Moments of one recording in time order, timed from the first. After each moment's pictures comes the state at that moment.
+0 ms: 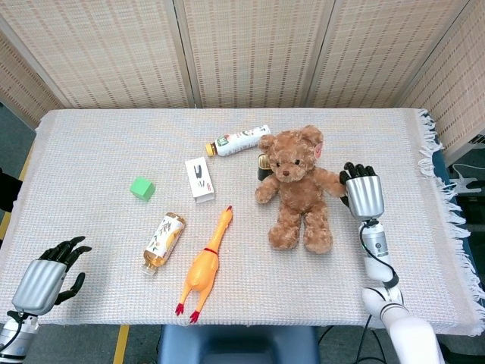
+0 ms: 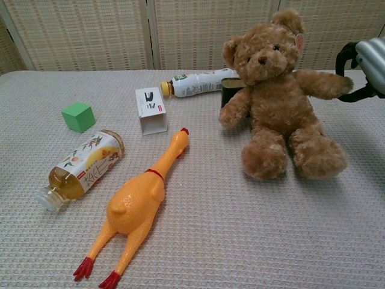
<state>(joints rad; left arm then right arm) -0.15 -1.13 0.03 -1.63 1.61 1.43 0.10 0.65 -2.03 0.25 -0.22 -1.41 1.41 0.13</state>
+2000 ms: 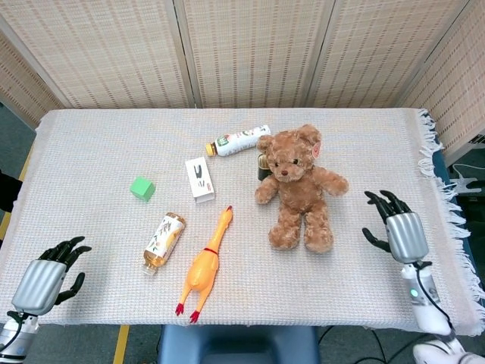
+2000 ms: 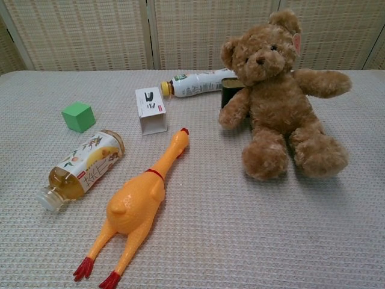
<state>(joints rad) -0.15 -1.13 0.03 -1.63 1.61 1.44 0.11 0.31 -1.42 0.02 -1.26 -1.46 1.55 0.10</state>
